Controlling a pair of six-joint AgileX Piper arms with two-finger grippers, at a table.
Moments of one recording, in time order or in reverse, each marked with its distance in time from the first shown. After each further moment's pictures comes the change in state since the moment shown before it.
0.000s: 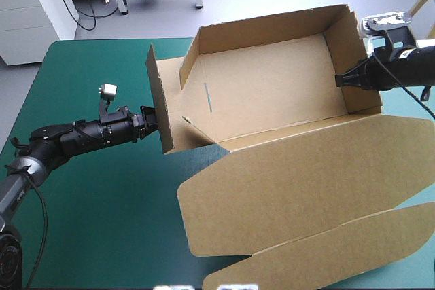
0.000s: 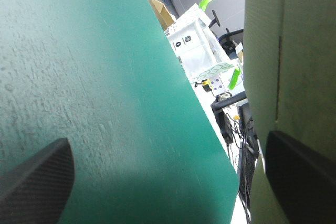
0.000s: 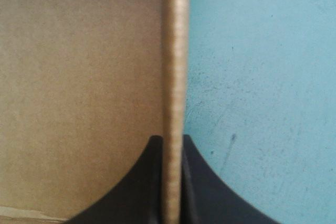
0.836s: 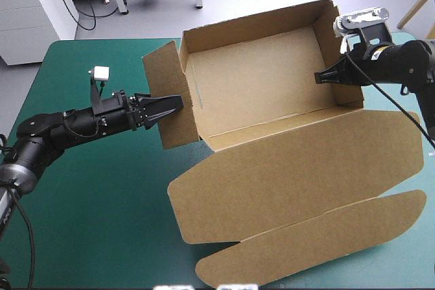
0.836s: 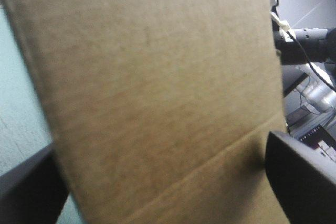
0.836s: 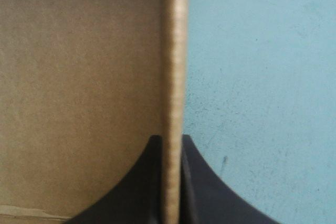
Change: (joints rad) left arm -0.071 -0.143 -0.105 -0.058 0.008 0.014; right arm 0.181 0.000 0.000 -0.216 -0.127 0.173
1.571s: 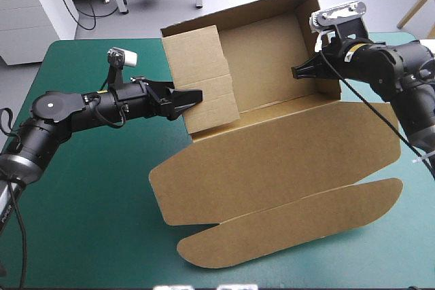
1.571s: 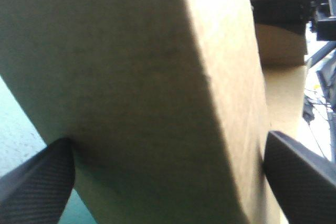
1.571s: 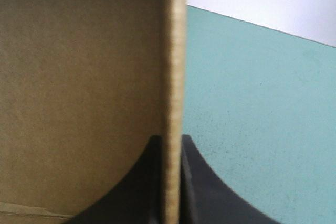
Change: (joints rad) left arm -0.186 -0.001 -0.214 0.397 -0.327 -0.222; right arm 0.180 0.000 0.003 -0.171 -0.150 0.159
